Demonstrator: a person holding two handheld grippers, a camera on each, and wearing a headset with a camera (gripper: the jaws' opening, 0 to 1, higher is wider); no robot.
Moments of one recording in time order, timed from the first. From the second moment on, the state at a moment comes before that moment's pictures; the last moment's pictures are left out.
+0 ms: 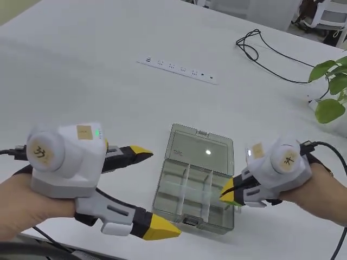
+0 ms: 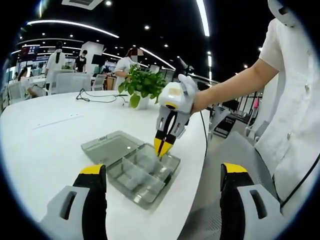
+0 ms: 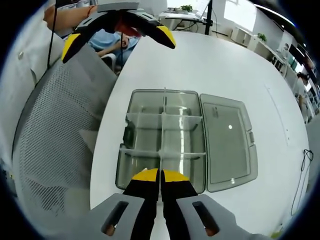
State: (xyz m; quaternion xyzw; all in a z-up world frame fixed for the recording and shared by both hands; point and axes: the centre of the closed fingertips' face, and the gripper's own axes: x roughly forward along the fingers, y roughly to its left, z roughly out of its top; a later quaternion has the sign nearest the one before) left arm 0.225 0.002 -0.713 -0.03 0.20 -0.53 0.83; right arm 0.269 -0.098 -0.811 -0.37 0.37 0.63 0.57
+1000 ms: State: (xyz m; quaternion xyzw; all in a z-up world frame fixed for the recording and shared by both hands) left arm 0.225 0.005 -0.715 -0.03 0.21 -0.52 0.83; right arm 0.270 -0.101 -0.805 -0.36 0.37 0.62 0.59
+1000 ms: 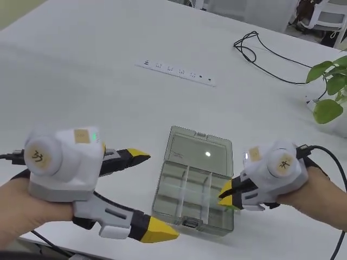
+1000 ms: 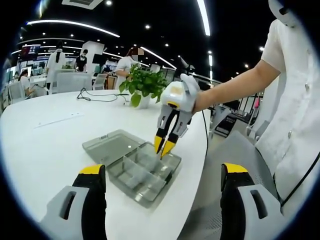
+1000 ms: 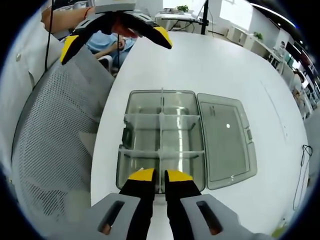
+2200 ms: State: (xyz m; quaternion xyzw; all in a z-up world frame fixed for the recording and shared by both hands) left arm 0.226 0.033 -0.730 0.00 0.23 -0.50 0.83; right arm 0.257 -0.180 -0.757 -0.19 0.34 0.49 0.78
